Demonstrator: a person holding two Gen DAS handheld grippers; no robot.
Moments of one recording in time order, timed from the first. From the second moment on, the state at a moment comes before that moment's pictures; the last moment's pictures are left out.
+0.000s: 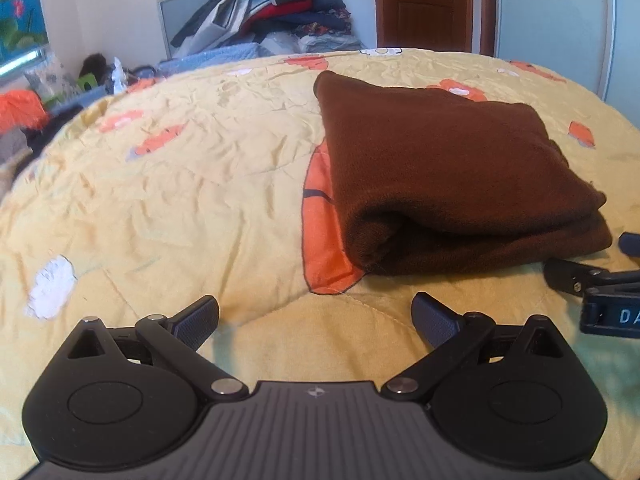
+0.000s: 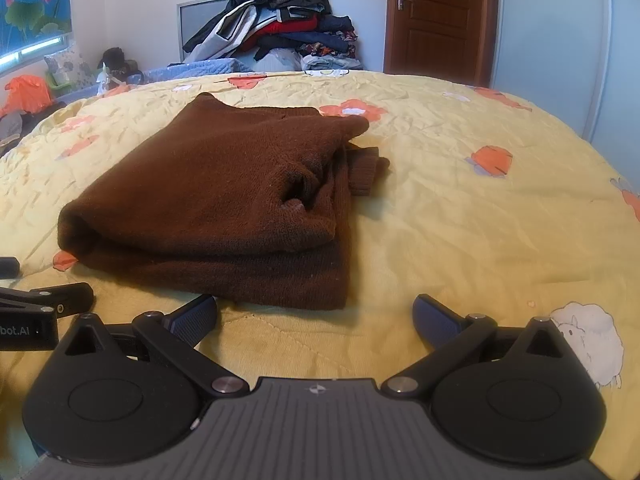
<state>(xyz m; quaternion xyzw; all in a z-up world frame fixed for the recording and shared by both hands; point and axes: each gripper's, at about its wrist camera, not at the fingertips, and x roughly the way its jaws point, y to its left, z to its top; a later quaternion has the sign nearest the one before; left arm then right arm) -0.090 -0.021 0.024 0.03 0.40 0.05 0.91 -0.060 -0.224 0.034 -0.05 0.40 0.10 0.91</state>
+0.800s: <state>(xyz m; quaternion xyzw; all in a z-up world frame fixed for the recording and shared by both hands) -0.092 -0.006 0.012 -0.02 0.36 0.04 0.93 -0.062 -0.221 0.032 -0.06 0.40 0.10 0.91</state>
